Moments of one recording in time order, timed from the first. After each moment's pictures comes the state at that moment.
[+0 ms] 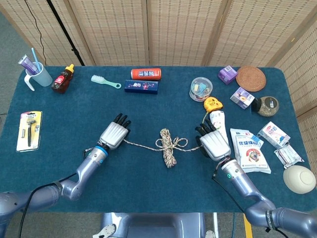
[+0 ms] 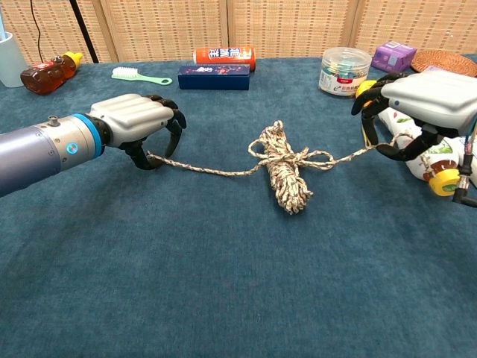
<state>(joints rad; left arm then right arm) -0.84 -1.73 -0.15 -1.13 1.19 0.82 0.45 0.63 -1.45 0.10 -1.43 -1.36 1.03 -0.30</state>
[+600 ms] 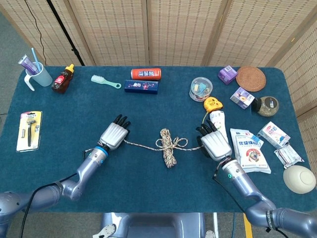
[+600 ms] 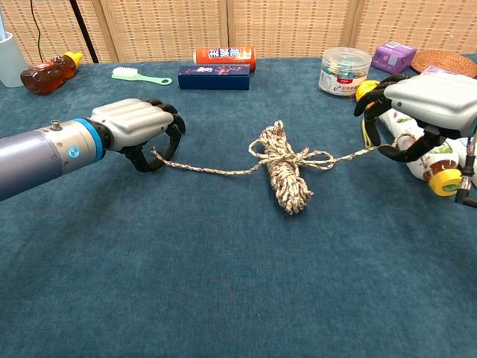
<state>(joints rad) -0.85 -1.74 -0.14 -1.11 1.18 0.81 0.45 0.63 -1.45 0.10 -1.42 -1.35 1.03 -0.29</state>
